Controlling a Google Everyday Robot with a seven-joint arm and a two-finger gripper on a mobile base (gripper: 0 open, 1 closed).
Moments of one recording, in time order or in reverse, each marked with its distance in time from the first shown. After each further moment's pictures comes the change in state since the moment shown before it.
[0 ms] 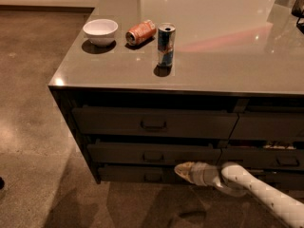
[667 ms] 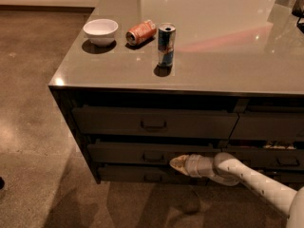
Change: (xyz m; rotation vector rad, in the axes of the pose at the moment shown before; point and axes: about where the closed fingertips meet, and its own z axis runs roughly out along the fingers) arm -0.019 -0.022 0.016 -0.005 0.022 -0.021
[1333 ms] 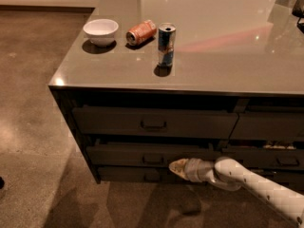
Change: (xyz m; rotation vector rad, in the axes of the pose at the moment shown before) arm -0.012 0.030 -0.013 -0.021 0.001 0.001
